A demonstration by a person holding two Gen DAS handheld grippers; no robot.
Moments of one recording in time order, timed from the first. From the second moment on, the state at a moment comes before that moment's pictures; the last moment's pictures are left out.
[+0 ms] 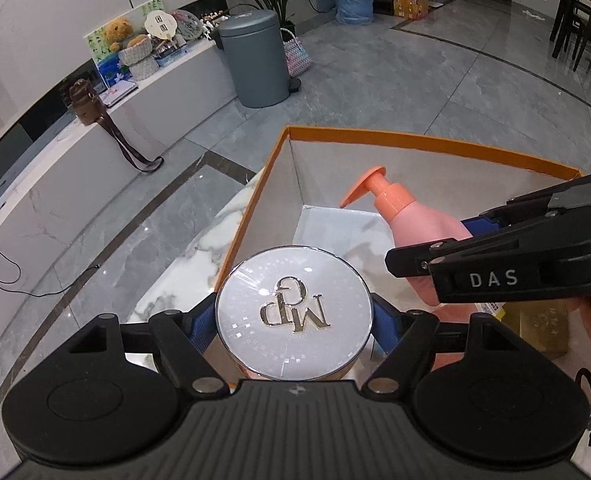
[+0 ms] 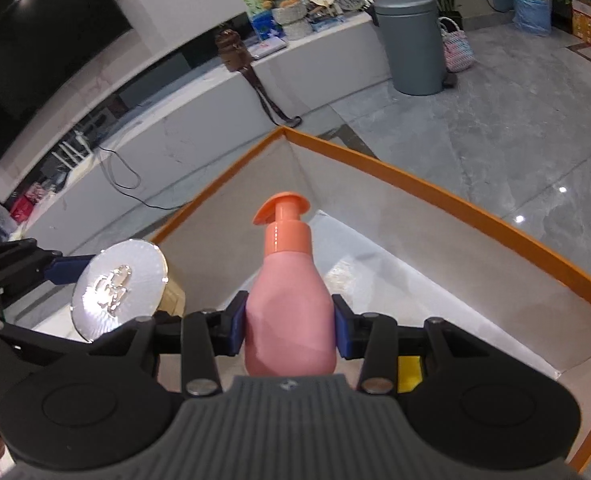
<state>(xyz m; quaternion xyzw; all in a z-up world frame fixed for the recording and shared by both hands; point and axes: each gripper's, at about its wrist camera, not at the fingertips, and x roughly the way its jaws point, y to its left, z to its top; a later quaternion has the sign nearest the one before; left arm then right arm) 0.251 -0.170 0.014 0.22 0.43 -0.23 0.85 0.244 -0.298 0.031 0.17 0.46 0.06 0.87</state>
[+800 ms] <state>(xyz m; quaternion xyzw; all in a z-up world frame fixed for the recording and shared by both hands) 0.271 -0.192 -0.034 0.31 0.48 -0.24 0.79 0.268 -0.292 -0.003 0.24 0.49 0.01 0.84</state>
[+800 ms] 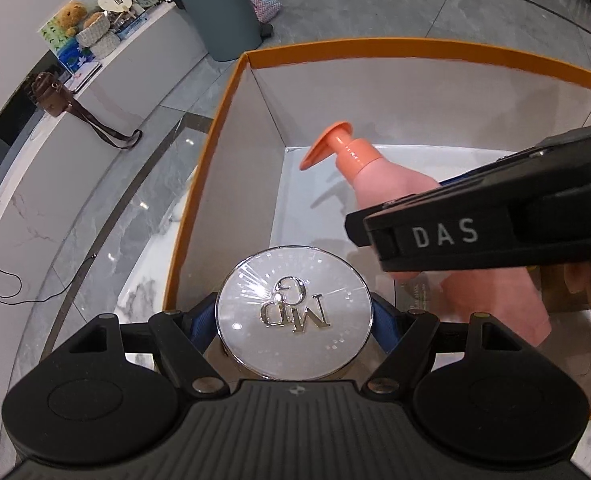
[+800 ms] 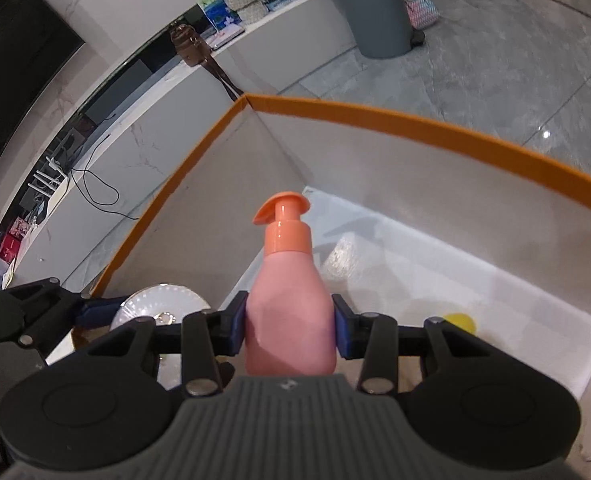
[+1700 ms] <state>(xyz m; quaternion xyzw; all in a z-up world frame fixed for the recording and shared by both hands) 0.262 -0.200 -0.043 0.35 0.49 -0.26 0.76 0.274 -0.297 -0.009 0.31 0.49 -0.01 0.82</state>
